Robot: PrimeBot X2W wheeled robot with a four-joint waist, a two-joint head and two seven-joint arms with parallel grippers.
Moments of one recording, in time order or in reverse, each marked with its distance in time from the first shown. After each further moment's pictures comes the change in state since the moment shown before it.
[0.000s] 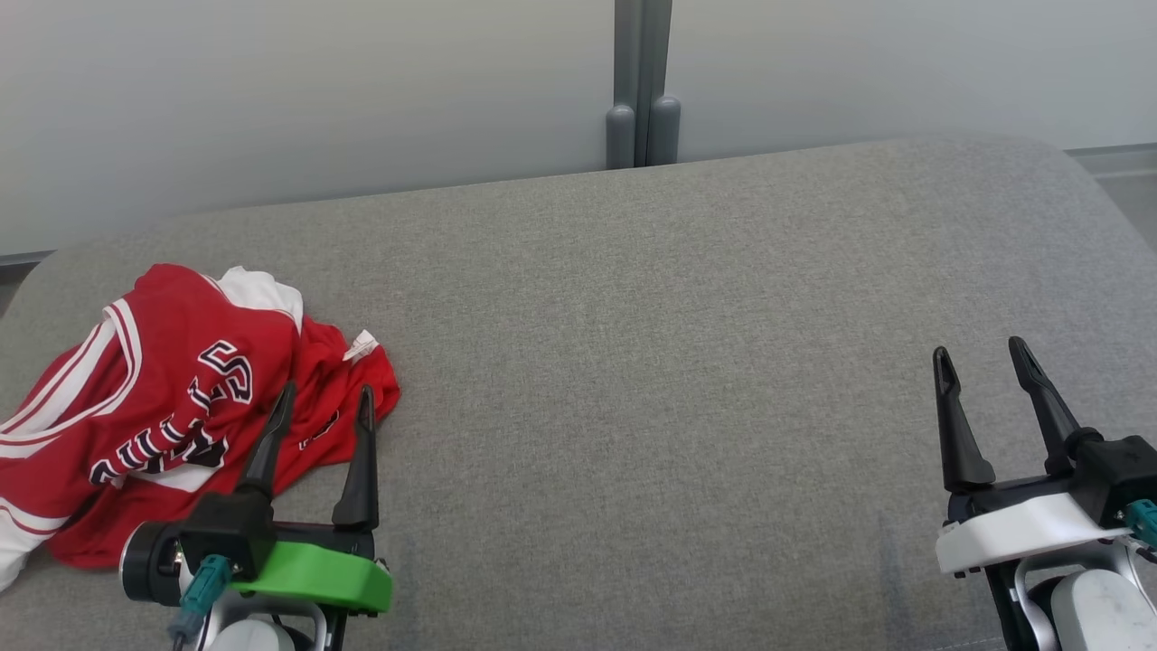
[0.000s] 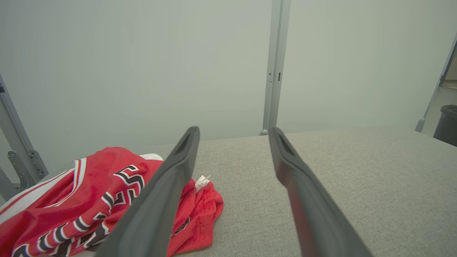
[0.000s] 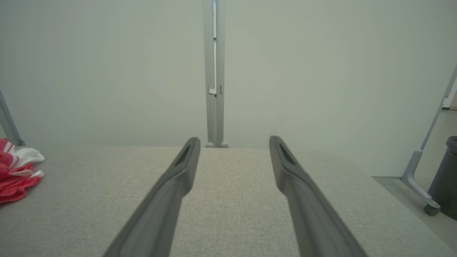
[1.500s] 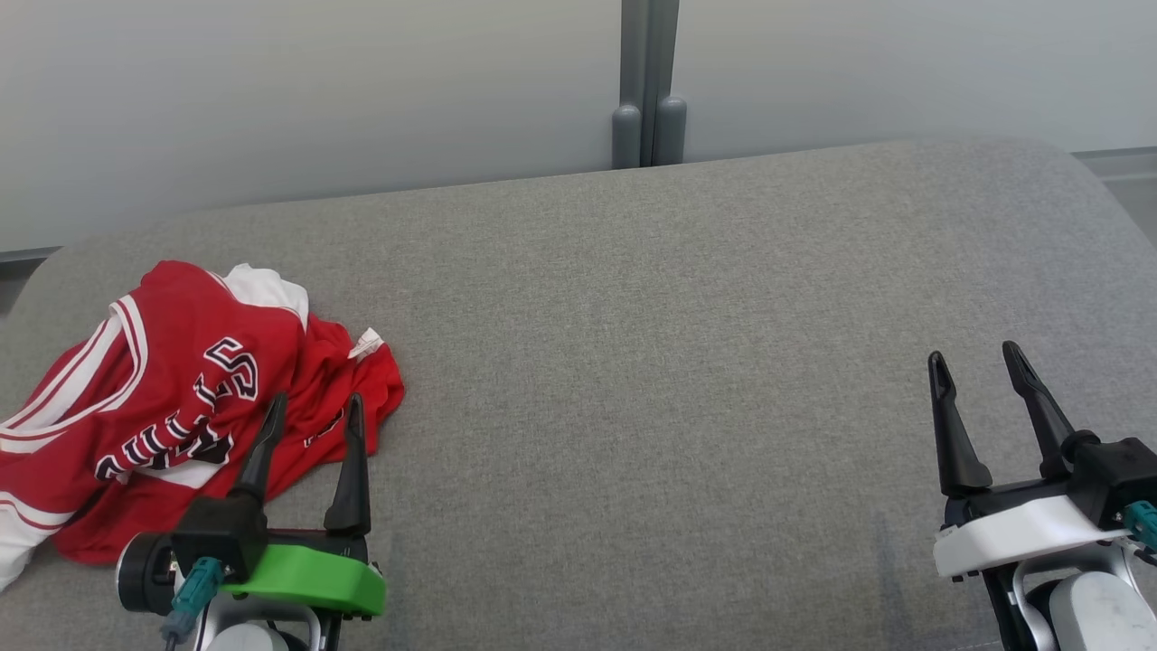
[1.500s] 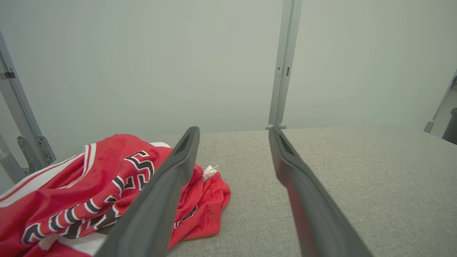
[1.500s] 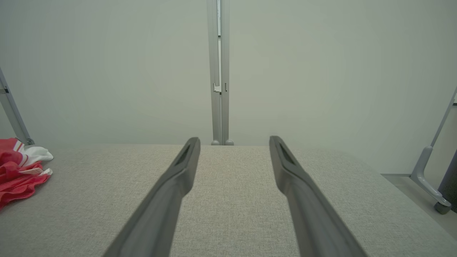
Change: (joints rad) left arm 0.000 -0.007 0.022 0.033 -0.015 0.000 0.000; right arm 0.003 -0.011 0.017 0.008 0.029 0.000 0.000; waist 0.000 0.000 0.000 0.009
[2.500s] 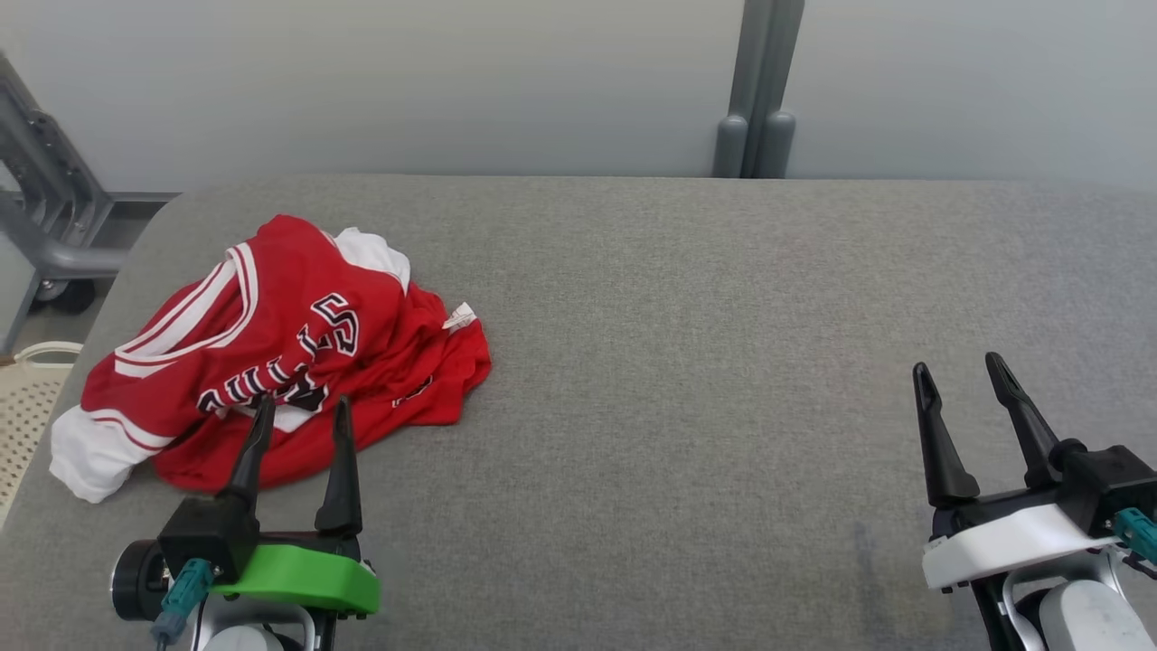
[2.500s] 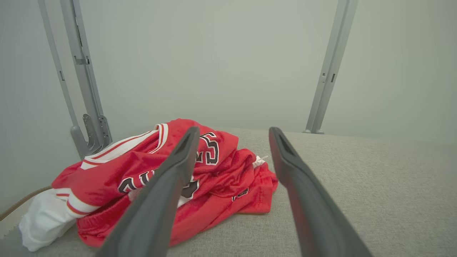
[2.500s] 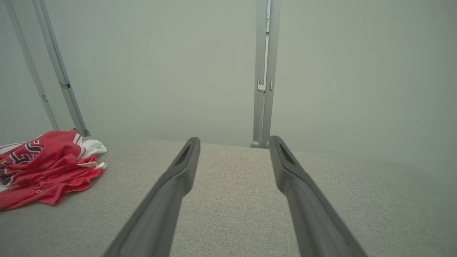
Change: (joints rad) left arm 0.000 -0.001 0.010 0.013 -0.030 0.016 0.000; right arm 0.012 -0.009 0.032 0.002 0.036 0.000 0.000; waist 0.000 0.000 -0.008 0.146
